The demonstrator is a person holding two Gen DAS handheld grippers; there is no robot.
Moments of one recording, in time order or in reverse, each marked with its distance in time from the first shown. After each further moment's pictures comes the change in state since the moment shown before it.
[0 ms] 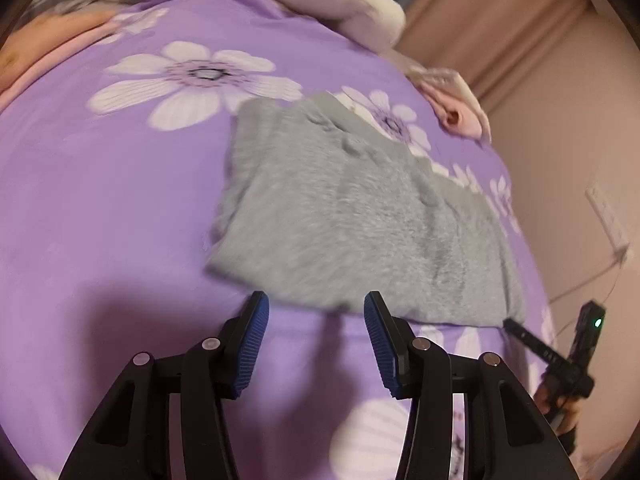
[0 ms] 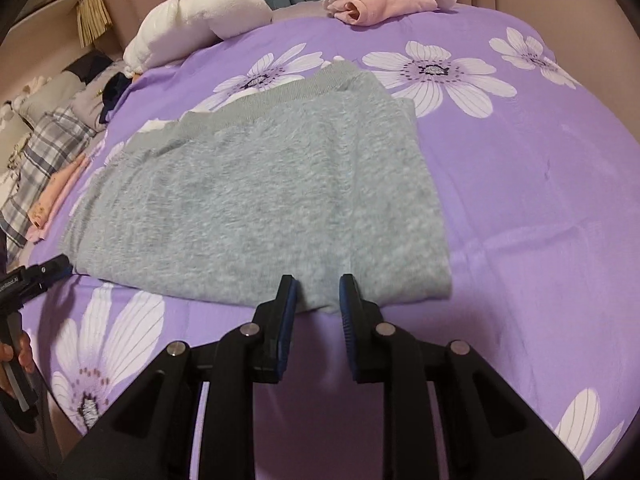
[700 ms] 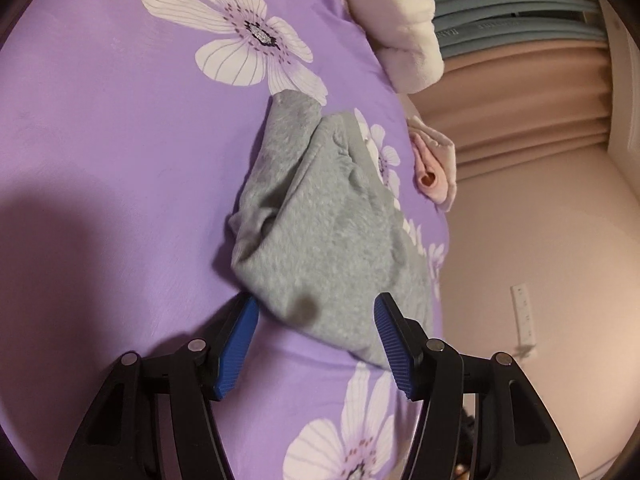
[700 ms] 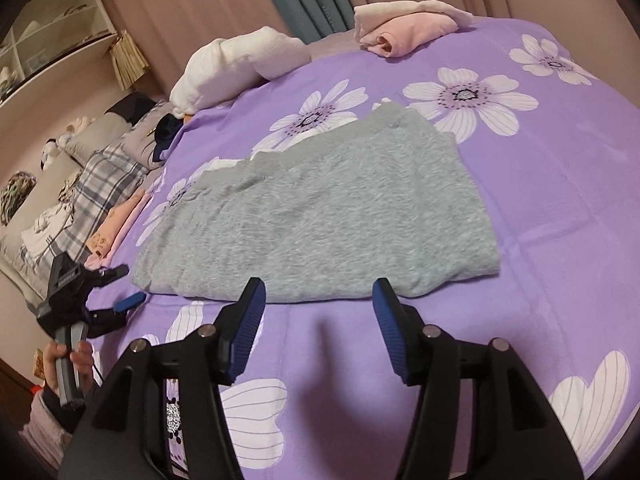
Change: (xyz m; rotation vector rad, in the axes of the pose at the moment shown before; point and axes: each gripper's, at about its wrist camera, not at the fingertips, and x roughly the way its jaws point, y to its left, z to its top) left arm 0.020 0.051 0.020 -0.393 0.025 -0.324; right arm -0.028 0.027 -0.004 0.027 -0.100 0.191
